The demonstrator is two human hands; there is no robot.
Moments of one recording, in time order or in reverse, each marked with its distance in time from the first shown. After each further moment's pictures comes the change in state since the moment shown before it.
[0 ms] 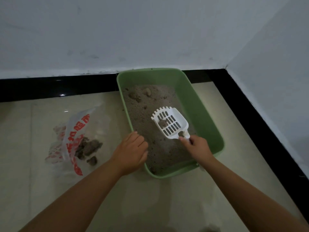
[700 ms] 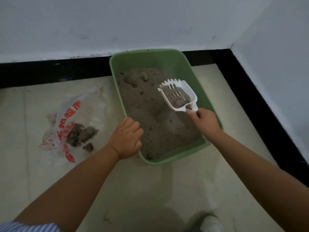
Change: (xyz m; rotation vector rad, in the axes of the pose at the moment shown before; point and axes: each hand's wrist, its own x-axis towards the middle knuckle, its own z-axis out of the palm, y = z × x) left_hand 0.004 -0.001 0.013 0.008 0.024 0.022; right_hand 0.028 0.003 -0.031 -0.086 0.077 -0.050
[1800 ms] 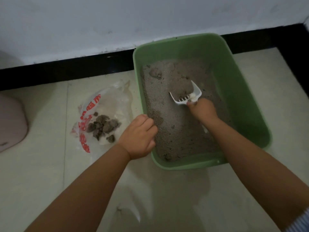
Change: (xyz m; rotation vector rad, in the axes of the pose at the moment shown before) left_hand 0.003 0.009 -0.011 0.142 -0.154 -0.077; right_hand 0.074 -0.022 0.073 0.048 -0.264 0.094
